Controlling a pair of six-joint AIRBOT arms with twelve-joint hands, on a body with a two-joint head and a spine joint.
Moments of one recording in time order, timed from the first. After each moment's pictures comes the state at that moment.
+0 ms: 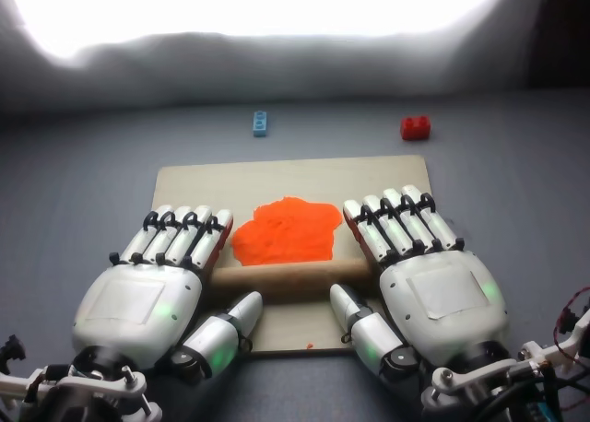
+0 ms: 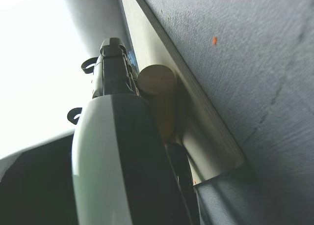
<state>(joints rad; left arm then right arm) 0.96 -1.34 1.05 -0.72 -1.25 1.44 -0.84 -1.63 1.15 0.75 1.34 -1.62</state>
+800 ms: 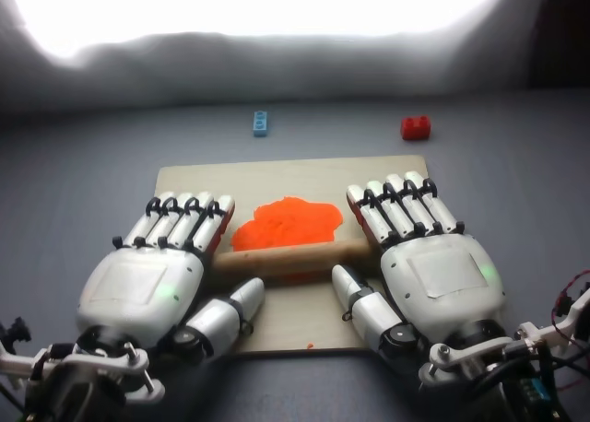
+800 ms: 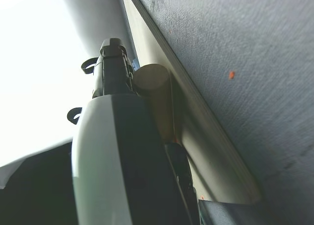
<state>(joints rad) 0.93 -1.34 1.09 -0.72 -1.22 1.41 -0.81 -1.64 1.21 0.77 1.32 -1.60</state>
